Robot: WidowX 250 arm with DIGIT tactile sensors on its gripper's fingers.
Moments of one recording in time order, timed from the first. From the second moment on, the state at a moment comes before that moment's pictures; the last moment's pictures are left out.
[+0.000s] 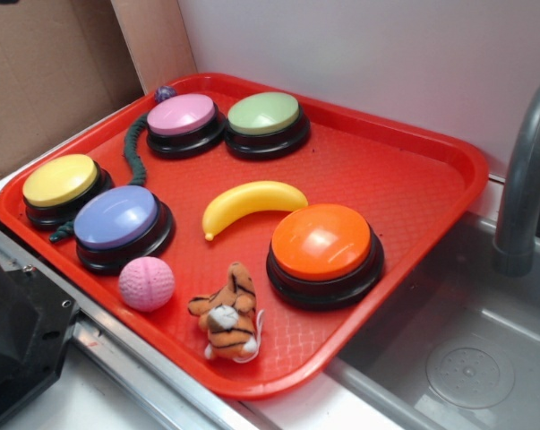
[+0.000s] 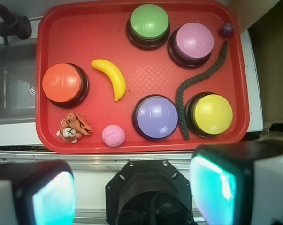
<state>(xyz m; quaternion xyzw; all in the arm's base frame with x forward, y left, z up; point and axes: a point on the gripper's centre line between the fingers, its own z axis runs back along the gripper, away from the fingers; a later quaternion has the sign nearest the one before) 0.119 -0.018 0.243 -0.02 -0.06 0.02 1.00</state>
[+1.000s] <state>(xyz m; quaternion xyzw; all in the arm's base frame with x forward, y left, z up) 0.113 -0.038 0.142 -0.04 -0.02 0.11 0.99</state>
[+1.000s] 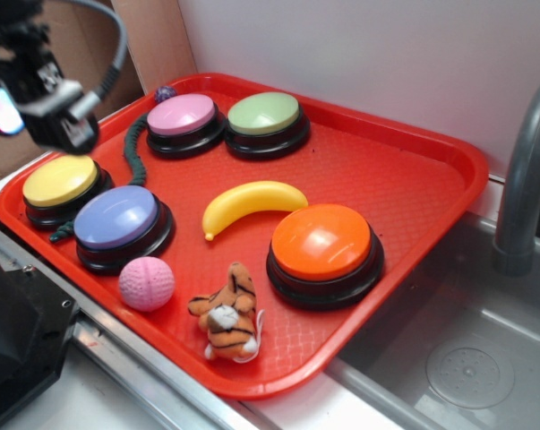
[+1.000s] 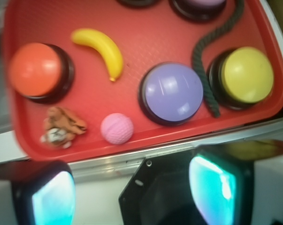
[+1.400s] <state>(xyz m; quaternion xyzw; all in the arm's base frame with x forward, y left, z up) 0.126 -0.043 0.077 -0.02 0.00 0.11 0.99</state>
